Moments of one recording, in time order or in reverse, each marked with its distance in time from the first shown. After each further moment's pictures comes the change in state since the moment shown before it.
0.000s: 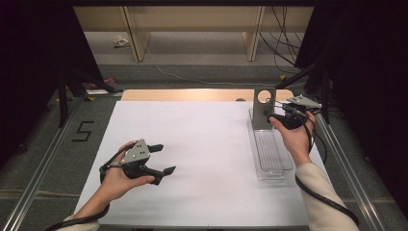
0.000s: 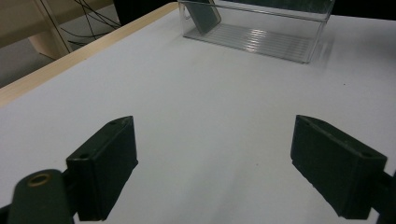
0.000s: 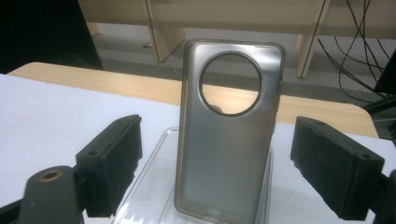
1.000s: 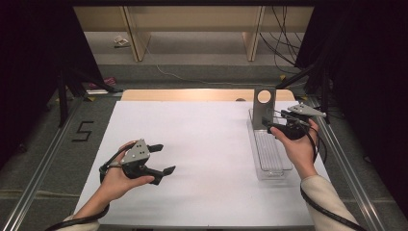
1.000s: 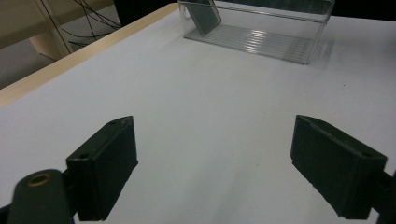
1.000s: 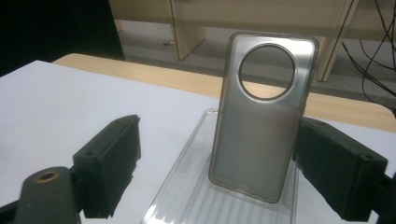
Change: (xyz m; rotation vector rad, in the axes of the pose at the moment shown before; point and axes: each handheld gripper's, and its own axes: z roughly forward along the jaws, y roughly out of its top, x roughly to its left) left arm 0.000 0.001 -0.001 -0.005 0.003 -0.001; right arm 0.019 -0.009 -0.034 -0.001 0.081 -0.031
